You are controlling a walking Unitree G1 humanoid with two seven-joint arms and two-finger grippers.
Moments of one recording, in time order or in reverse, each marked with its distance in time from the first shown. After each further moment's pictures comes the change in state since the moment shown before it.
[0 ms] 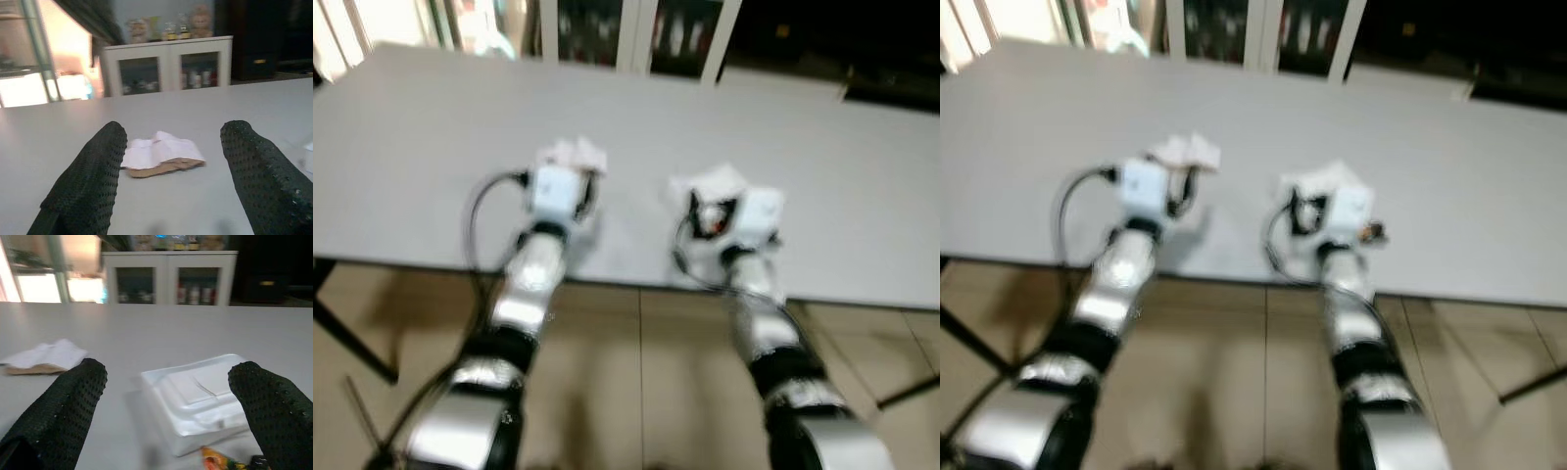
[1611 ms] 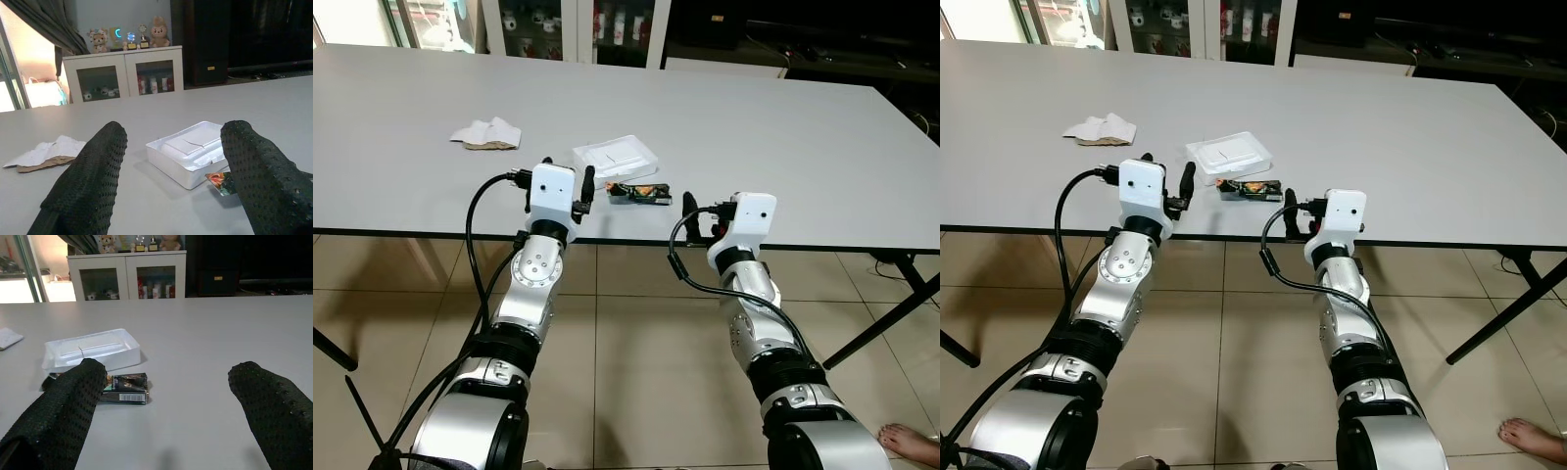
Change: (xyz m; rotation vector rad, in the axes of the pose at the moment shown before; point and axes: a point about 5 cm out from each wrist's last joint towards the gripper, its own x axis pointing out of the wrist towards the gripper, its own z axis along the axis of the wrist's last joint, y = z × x) left arm 0.001 -0.008 0.001 -0.026 -0.001 -0.013; right arm -0.004 -0.007 -0.004 -0.002 0.018 -0.018
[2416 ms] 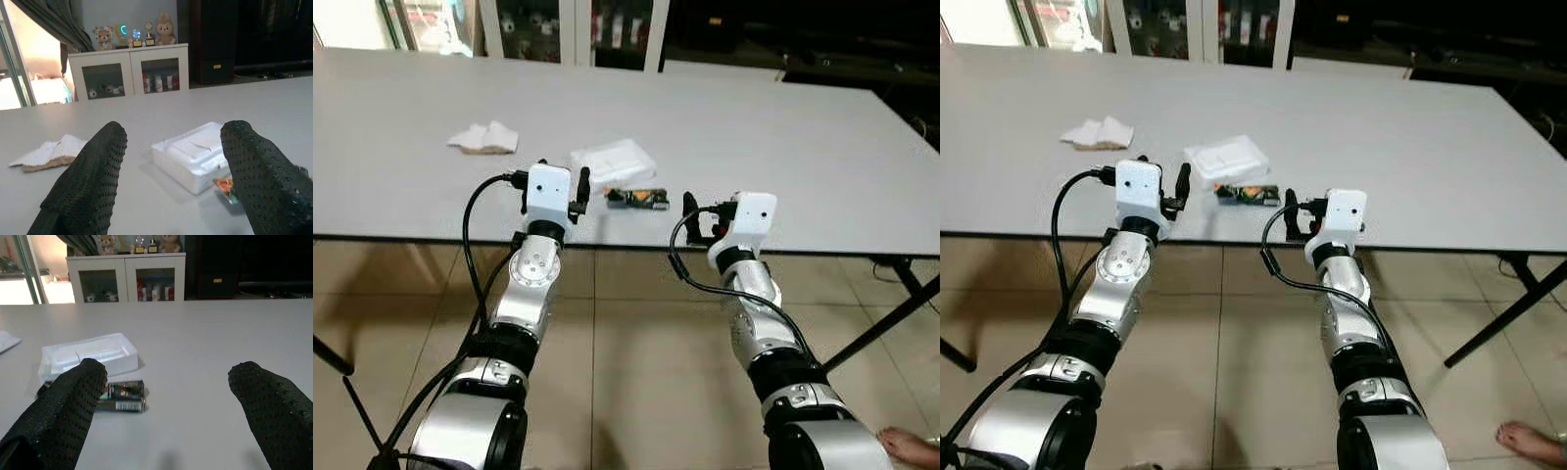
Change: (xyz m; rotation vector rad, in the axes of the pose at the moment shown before) left arm 0.000 0.004 -0.002 0.001 0.021 0.031; right arm 0.001 -0.001 0.001 -0.003 0.004 0.001
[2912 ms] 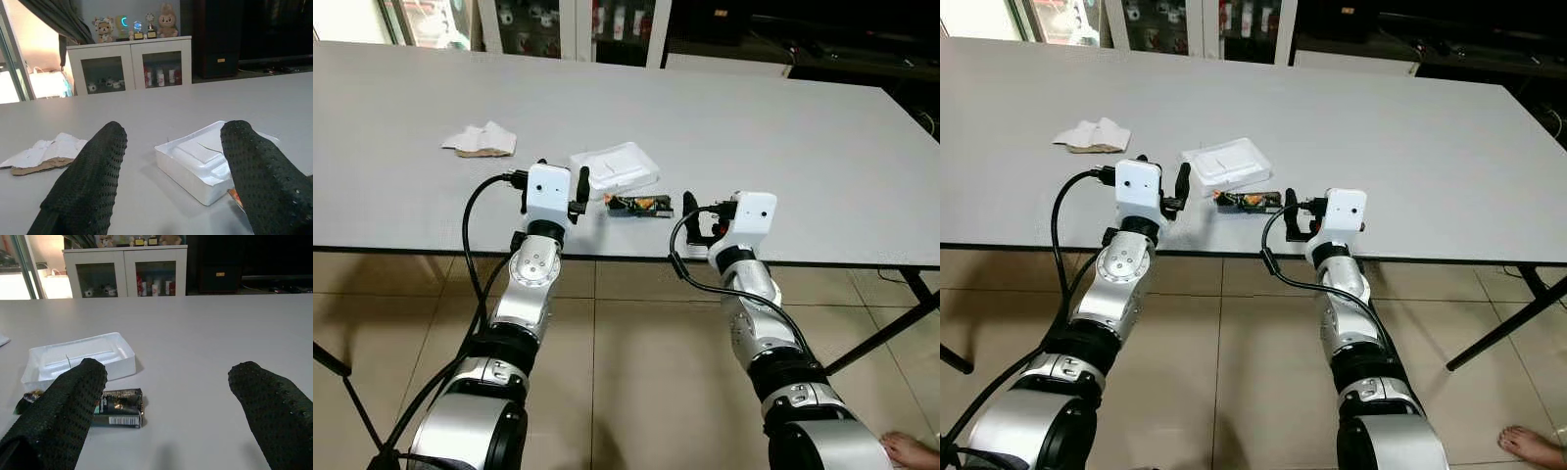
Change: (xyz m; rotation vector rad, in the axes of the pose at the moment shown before) left arm 0.000 0.000 0.000 0.001 0.000 0.001; right arm 0.000 0.000 0.000 0.000 -0.001 0.000
